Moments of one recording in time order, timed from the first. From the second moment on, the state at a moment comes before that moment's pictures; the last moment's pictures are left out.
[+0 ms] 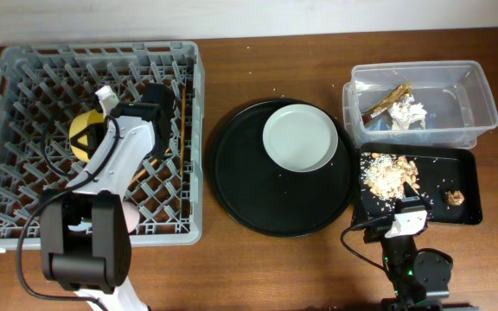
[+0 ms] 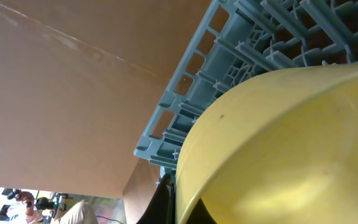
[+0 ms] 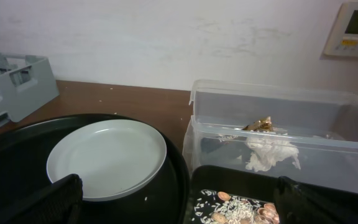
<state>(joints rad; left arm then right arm) -0.15 1.91 1.40 -1.03 -1.28 -0.52 -0.01 0.01 0.01 -0.07 -0.10 -0.05</state>
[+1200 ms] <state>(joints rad) -0.52 2.22 1.65 -0.65 0.27 -0.41 -0.01 0.01 0.01 -0.07 -0.10 -0.05</state>
